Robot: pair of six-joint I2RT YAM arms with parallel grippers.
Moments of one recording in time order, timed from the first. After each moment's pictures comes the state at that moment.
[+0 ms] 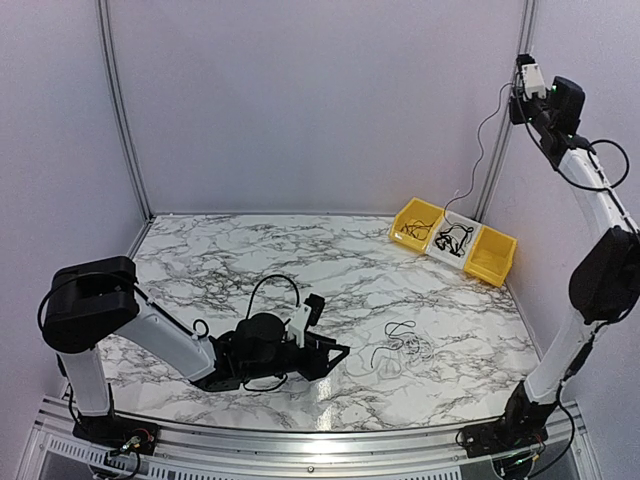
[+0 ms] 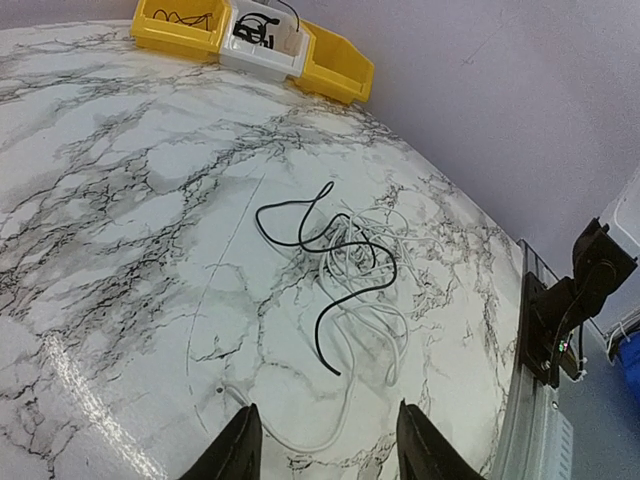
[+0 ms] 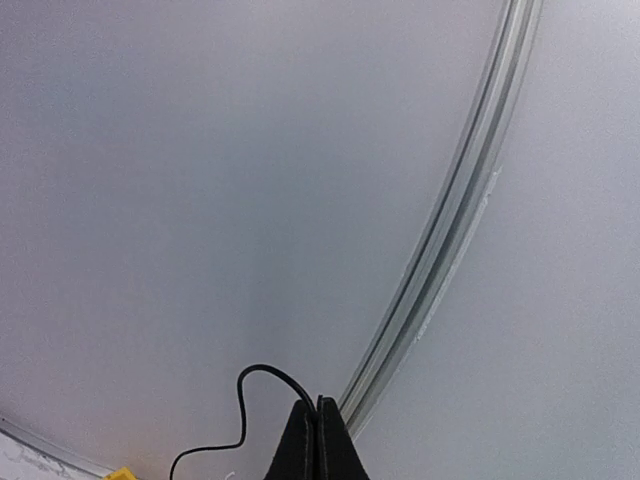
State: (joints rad) left arm -1.18 1.90 0.74 0.86 -0.05 -0.54; right arm -0.11 1.72 1.95 -0.07 -0.10 -0.33
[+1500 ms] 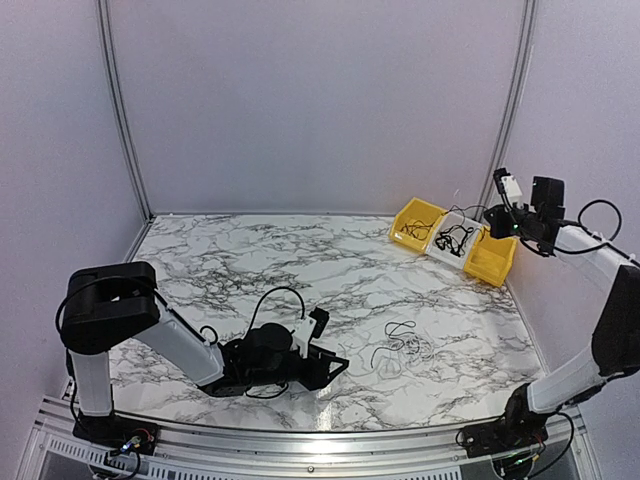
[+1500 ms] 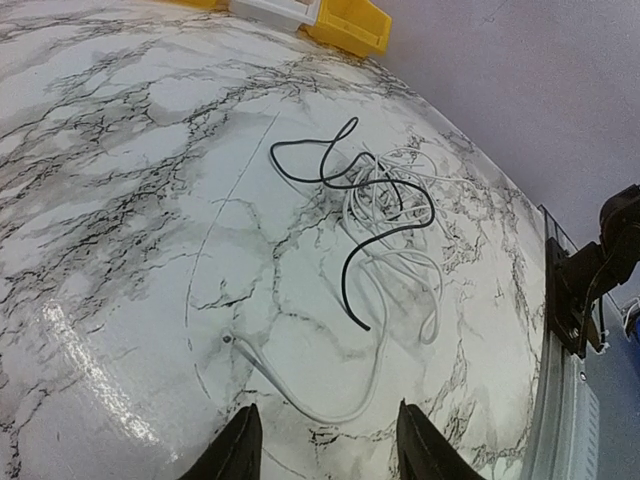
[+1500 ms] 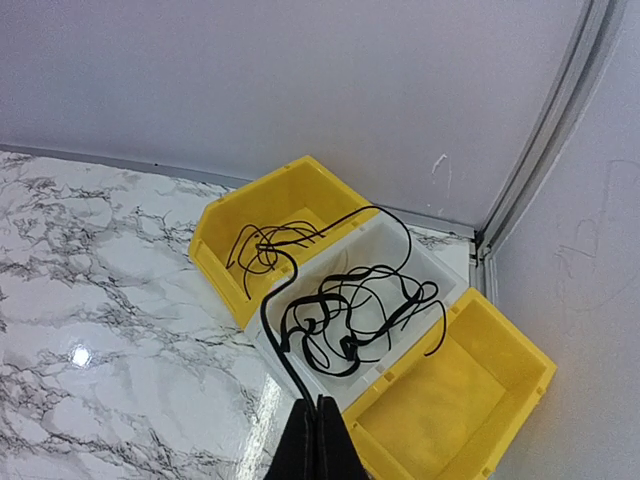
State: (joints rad) left arm -1.19 1.99 0.74 0.86 -0.04 -0.55; right arm -0.14 1.40 1.08 -0.15 -0.35 -0.20
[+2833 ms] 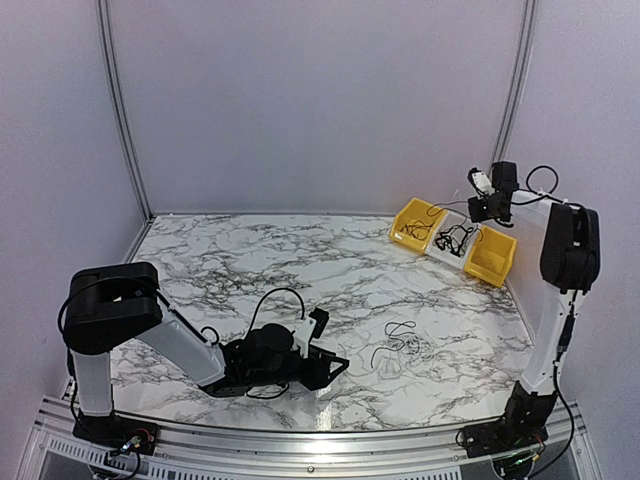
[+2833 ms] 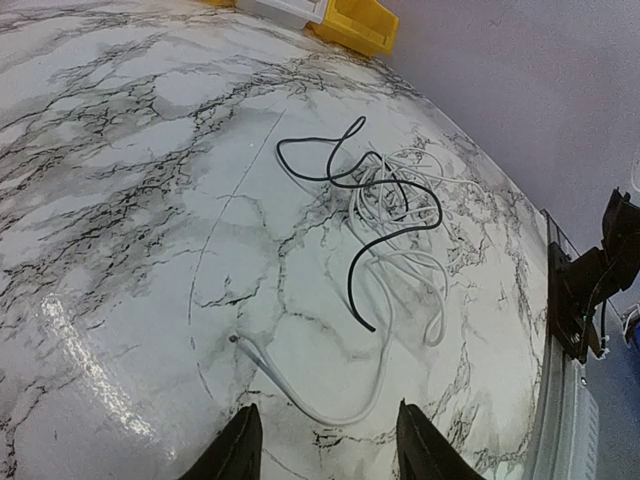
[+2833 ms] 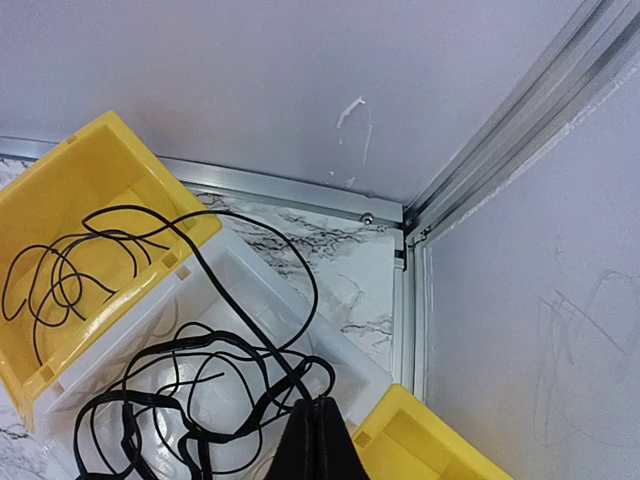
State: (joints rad) left arm -1.19 2.00 0.75 0.86 -0.04 -0.57; right arm -0.12 2.09 1.71 -0.27 -0.02 -0.30
